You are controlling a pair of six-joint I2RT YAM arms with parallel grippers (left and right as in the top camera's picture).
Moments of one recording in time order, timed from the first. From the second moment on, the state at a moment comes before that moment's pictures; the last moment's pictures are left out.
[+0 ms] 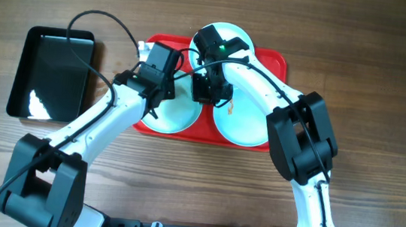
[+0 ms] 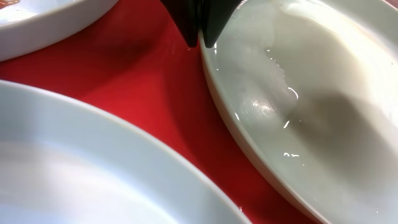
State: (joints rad) left arm -0.39 1.64 1.04 -0.50 -0.28 -0.47; right arm 0.58 2.28 1.77 -0.99 -0.25 0.45
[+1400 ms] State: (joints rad) left arm -0.44 1.36 1.17 -0.79 -0.34 -0.61; right arm 0.55 2.00 1.82 -1.12 0.02 0.37
